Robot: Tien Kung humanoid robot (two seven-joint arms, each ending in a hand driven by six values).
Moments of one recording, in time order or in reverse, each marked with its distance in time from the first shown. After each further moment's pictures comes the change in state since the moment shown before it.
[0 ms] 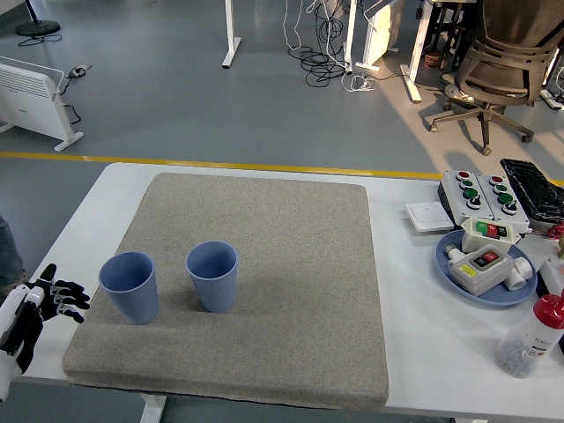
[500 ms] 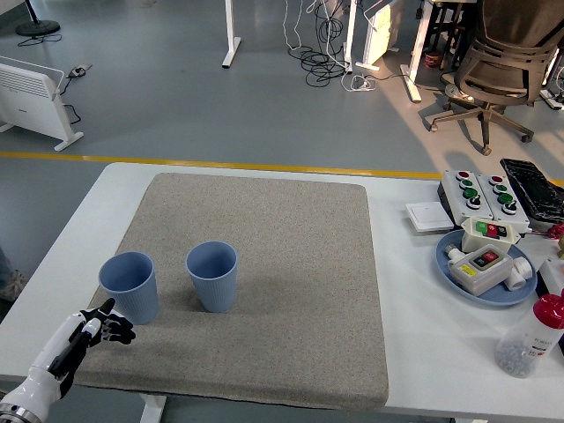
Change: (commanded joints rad) left arm -0.040 -0.013 0.110 0.046 0.098 -0.036 0.028; right arm 0.006 0.001 -0.004 0.000 0.007 0.002 -0.001
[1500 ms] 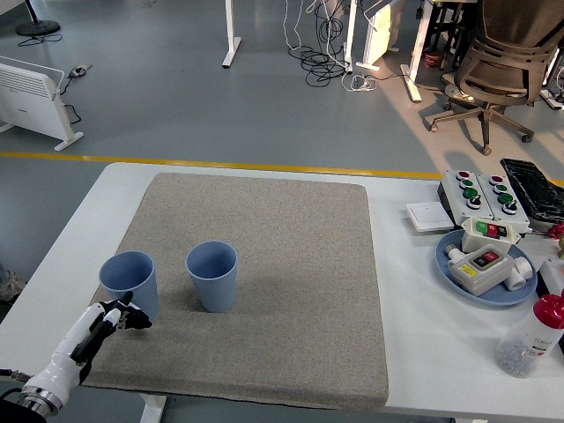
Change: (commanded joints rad) left arm -0.130 0.005 0.087 0.131 0.000 0.042 -0.010; right arm 0.004 0.003 -0.004 0.000 0.008 -0.001 0.000
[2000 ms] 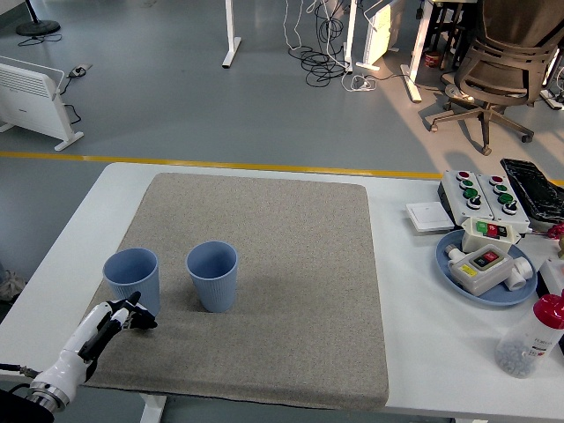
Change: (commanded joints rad) left arm -0.040 -0.001 0.038 0.044 0.006 0.004 -0.005; right arm 0.001 0.003 0.003 0.000 -0.004 -0.001 -0.002
